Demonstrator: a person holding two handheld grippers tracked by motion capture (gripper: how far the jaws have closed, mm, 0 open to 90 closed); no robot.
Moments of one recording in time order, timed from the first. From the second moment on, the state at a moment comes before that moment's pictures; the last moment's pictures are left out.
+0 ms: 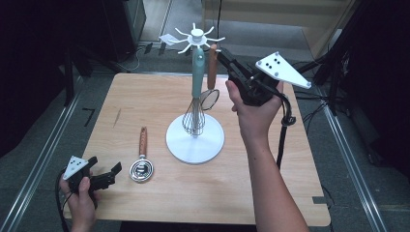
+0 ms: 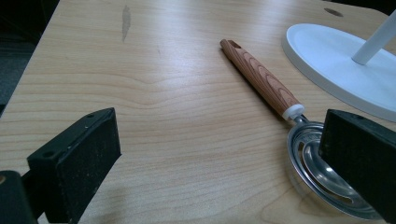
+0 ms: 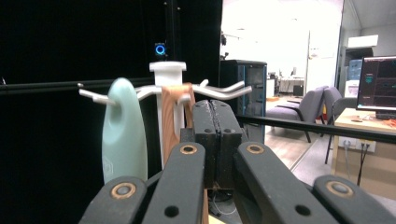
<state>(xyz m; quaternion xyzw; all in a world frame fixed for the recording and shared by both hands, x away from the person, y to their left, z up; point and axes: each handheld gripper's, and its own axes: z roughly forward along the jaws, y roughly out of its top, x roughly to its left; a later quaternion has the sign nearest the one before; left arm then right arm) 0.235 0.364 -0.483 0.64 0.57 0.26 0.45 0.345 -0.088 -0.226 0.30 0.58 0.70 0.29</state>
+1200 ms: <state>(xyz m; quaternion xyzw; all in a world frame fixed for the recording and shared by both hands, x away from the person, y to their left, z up) 0.236 0.364 -0.484 0.64 0.57 0.26 0.45 0.318 -0.060 -0.222 0.25 0.60 0.71 0.28</state>
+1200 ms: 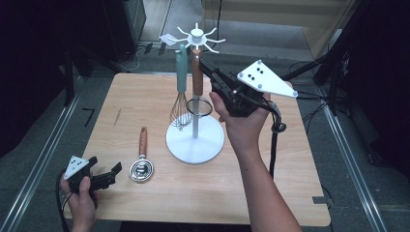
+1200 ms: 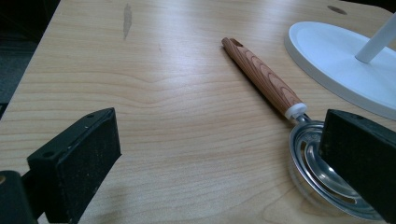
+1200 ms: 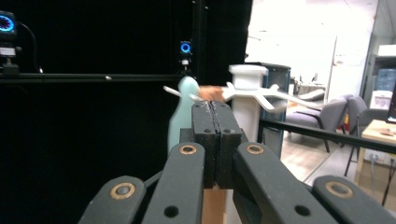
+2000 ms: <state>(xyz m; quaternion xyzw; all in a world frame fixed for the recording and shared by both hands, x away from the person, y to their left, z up) 0.236 0.363 -0.483 0.64 0.57 0.26 0.44 0.332 -0.075 -0.224 0.29 0.59 0.69 0.30</state>
